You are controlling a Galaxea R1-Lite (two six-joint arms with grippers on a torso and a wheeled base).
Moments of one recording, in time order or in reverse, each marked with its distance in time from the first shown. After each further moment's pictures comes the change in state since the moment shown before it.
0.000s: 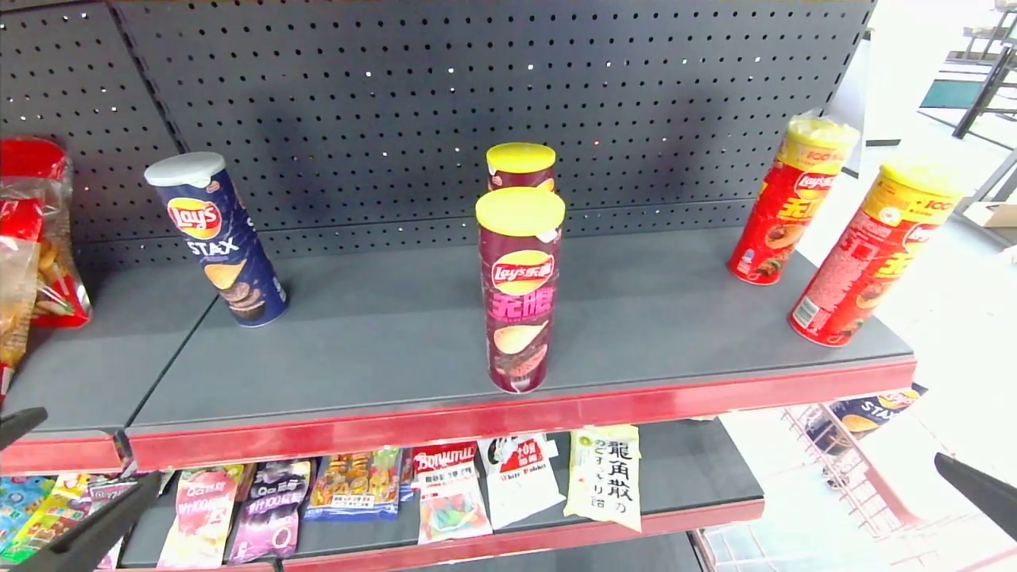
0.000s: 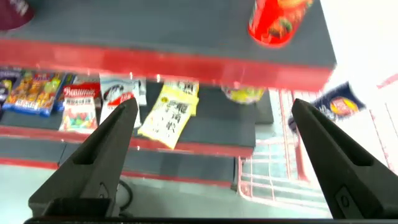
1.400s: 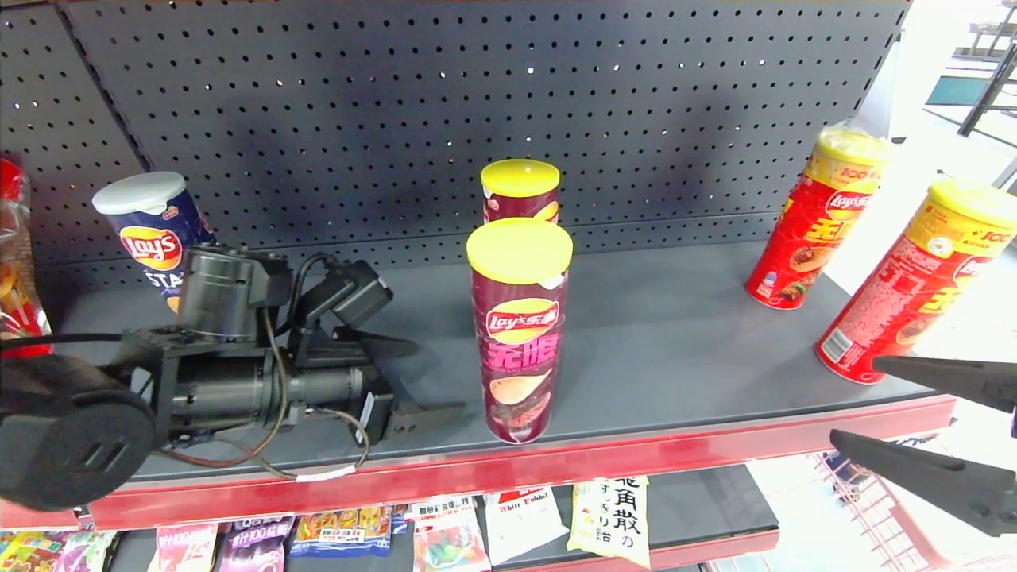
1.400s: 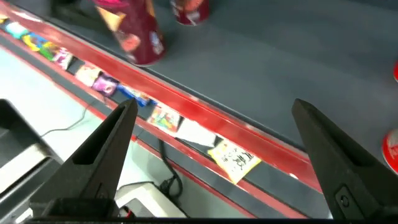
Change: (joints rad) left arm -0.138 0.985 -0.357 -0.274 -0.475 0.080; right arm 0.260 0.251 -0.210 0.003 0.219 0.011
